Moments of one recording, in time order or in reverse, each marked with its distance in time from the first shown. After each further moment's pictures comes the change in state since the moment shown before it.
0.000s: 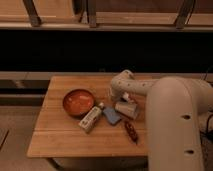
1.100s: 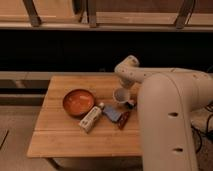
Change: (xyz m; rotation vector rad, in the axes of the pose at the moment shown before) arm -0.039 -0.111 -0.073 0.335 0.012 -0.067
